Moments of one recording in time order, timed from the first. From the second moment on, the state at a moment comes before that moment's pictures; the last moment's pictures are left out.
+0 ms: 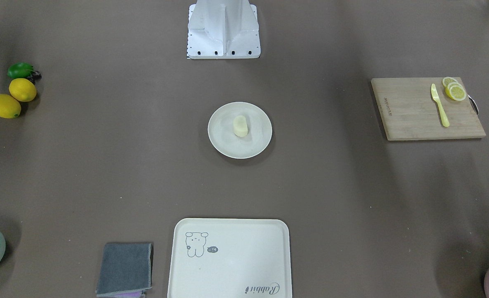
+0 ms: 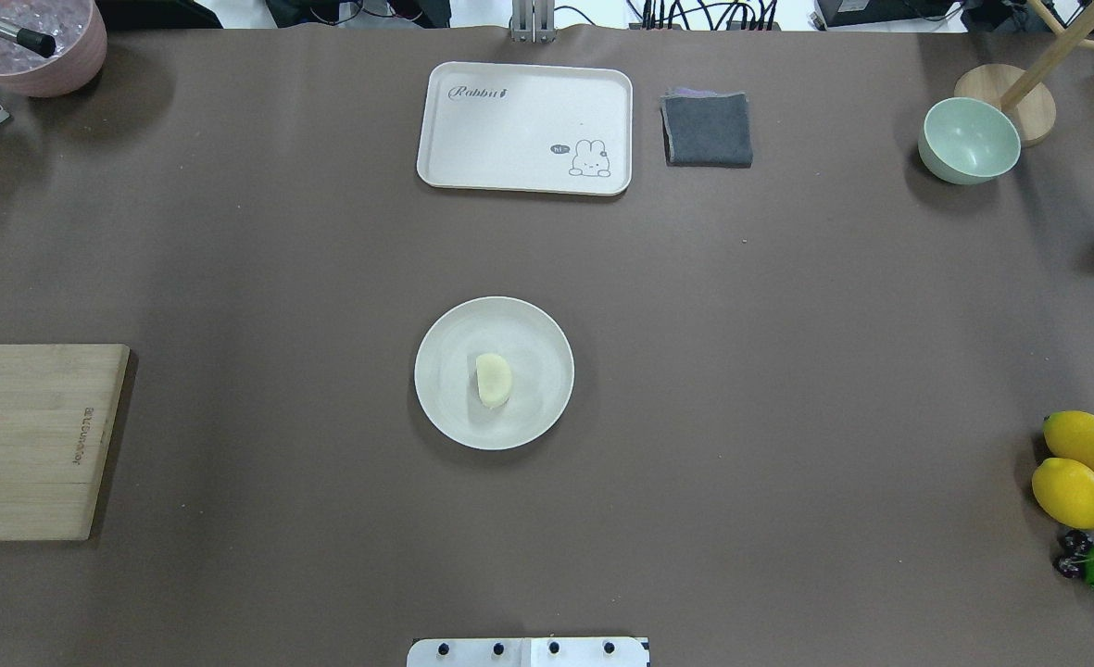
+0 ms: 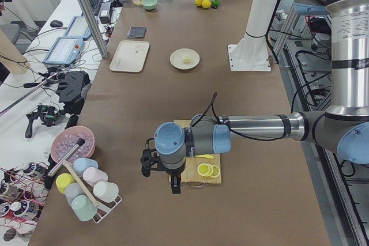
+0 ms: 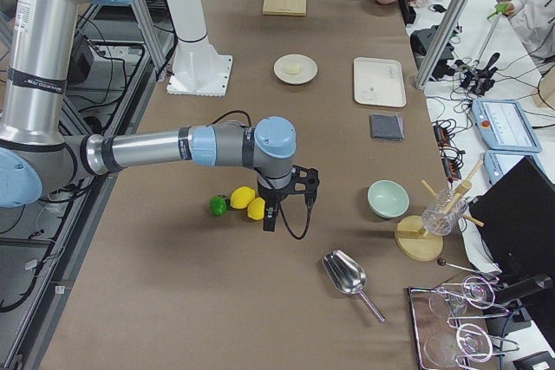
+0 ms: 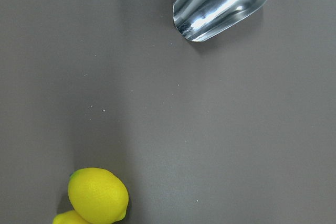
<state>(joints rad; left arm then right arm) -1.66 -1.45 -1.67 -1.49 -2.36 0.05 1.53 -1.82 1.98 -1.72 2.31 0.10</state>
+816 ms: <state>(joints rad) -1.66 -1.44 -1.70 -1.49 -2.36 0.05 1.53 -1.82 1.98 -1.72 2.31 0.11</state>
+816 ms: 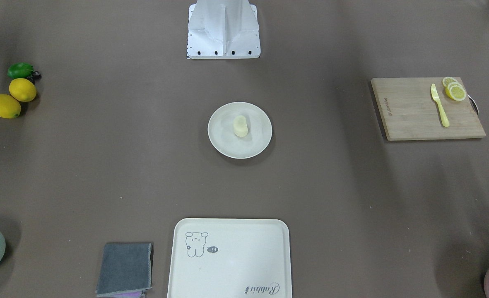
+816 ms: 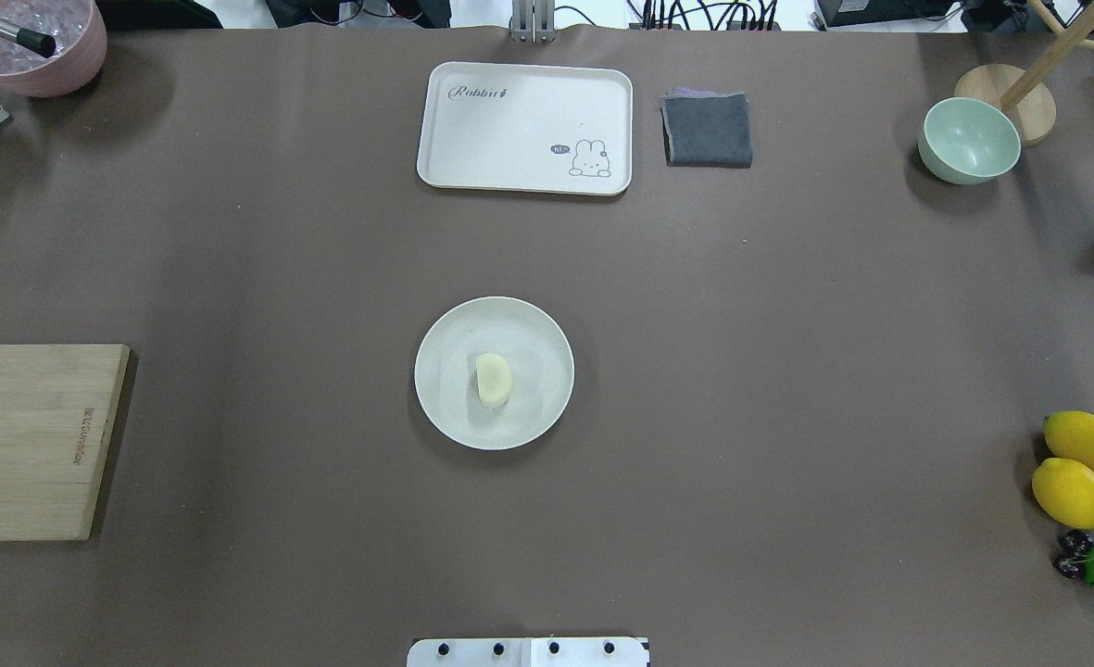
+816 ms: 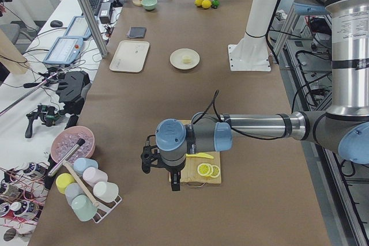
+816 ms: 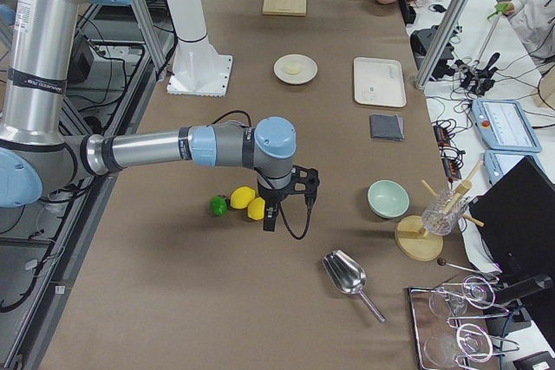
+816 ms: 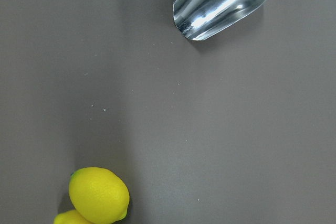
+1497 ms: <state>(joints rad) -1.66 -1.44 -1.71 -1.49 -2.36 0.04 1.53 -1.84 1.94 -1.72 2.41 0.11</state>
